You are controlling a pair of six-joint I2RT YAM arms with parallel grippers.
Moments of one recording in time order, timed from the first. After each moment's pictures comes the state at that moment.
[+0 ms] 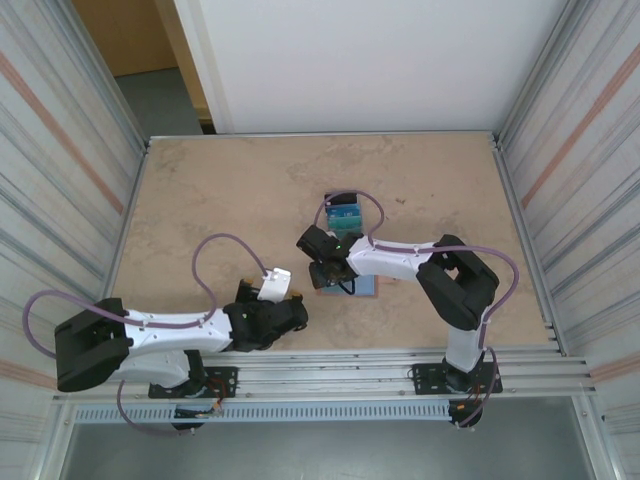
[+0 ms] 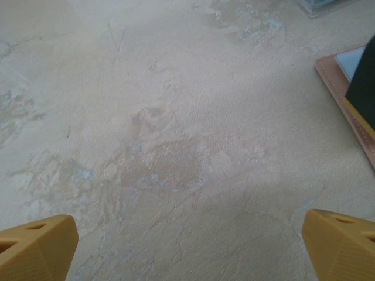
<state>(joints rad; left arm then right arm) -1.21 1.24 0.49 -0.32 -0.86 -0.65 0.93 1.85 1.18 -0.59 0.18 0.60</state>
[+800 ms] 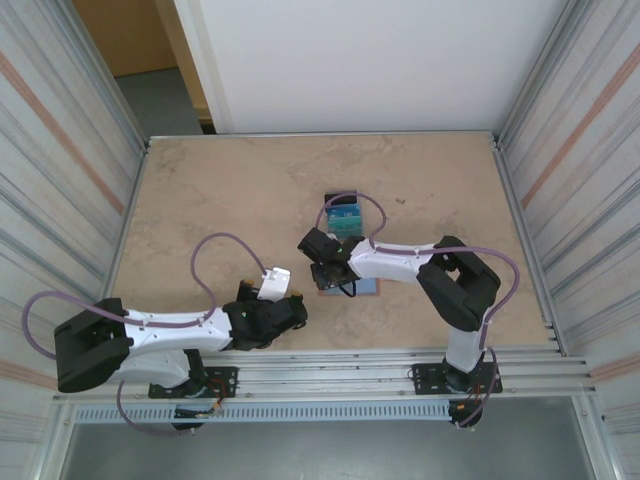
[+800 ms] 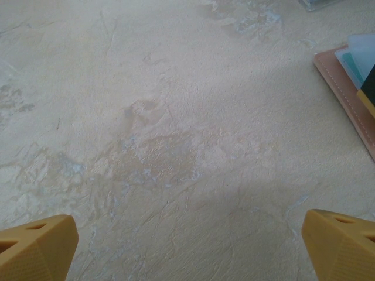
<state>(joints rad) -1.20 1.24 0.49 -0.32 -0.83 -0.66 0.93 1.84 1.14 -0.54 0.18 0.62</state>
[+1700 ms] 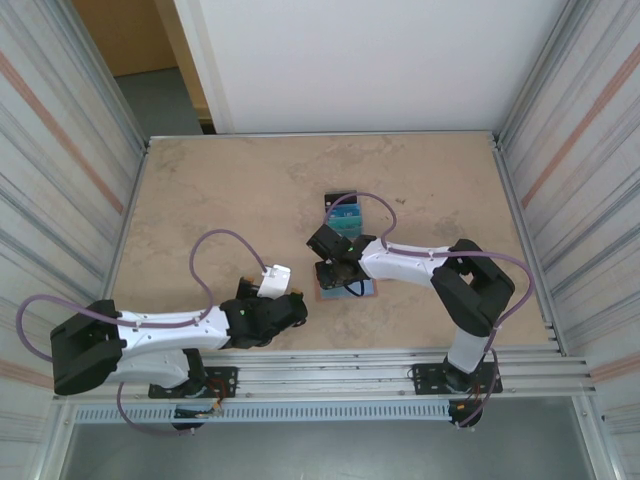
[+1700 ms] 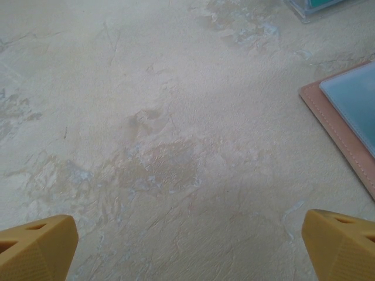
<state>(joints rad) -1.19 1.21 0.53 -0.37 -0.83 -0.64 0.90 1.77 1.09 -0.52 0.09 0.62</state>
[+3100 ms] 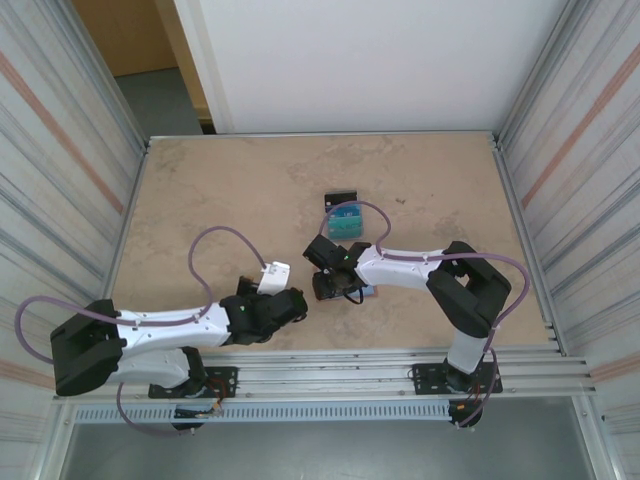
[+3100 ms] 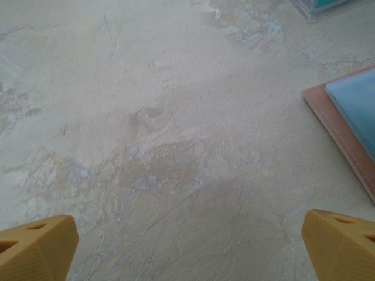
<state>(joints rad) -1.16 1.21 0.55 -0.40 -0.79 -0.65 0.95 1.78 1.06 -0.53 0.09 0.62</state>
